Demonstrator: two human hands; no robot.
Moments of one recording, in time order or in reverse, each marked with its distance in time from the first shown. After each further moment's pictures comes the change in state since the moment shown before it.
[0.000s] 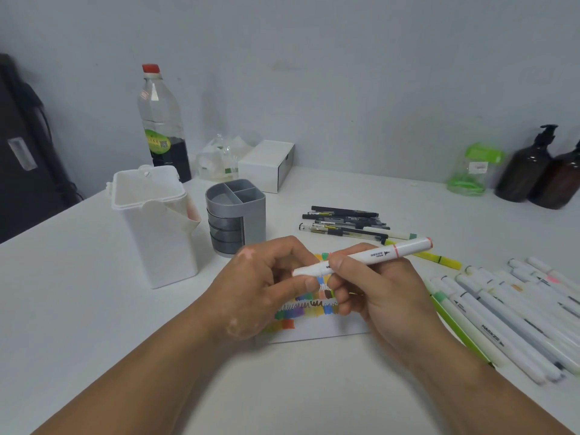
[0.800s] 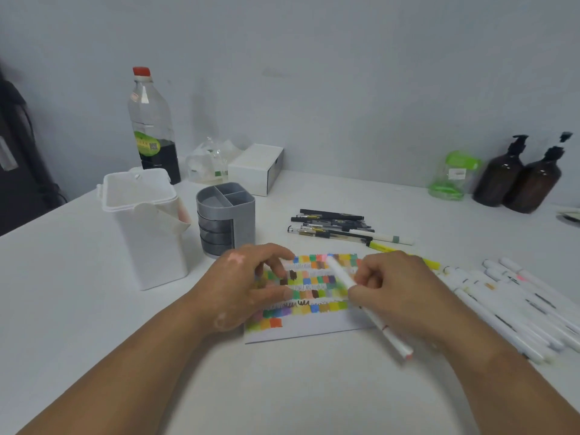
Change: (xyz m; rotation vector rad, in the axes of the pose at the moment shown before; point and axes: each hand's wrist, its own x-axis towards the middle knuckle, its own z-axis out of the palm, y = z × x) left_hand 0.007 -0.013 -0.004 0.294 -0.055 -0.128; right_hand 0.000 -0.032 -0.043 -1.136 -0.010 0.118
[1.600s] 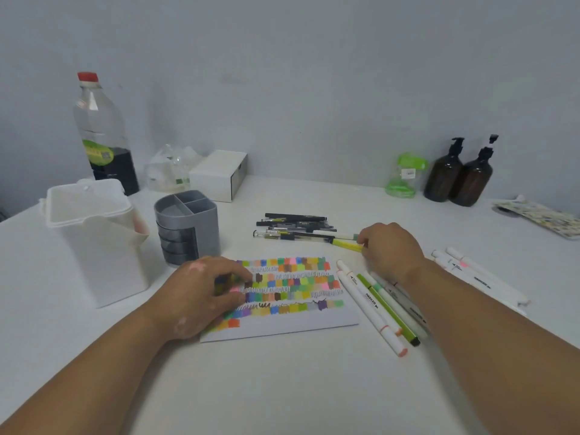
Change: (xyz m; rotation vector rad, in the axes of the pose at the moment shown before) left_hand 0.003 -0.015 -0.003 0.133 -0.073 -0.038; right_hand 0.087 0.091 -0.023 -0.589 0.158 0.128
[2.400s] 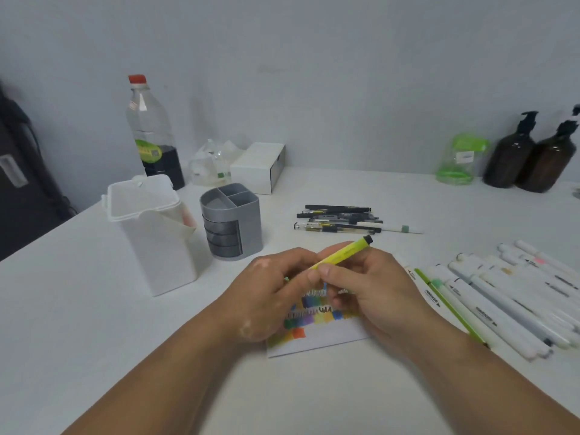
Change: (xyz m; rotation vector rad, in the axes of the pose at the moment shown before) left_hand -0.010 0.037 0.006 -0.319 0.009 0.150; right_hand -0.102 -0.119 -0.009 1.631 -0.283 -0.086
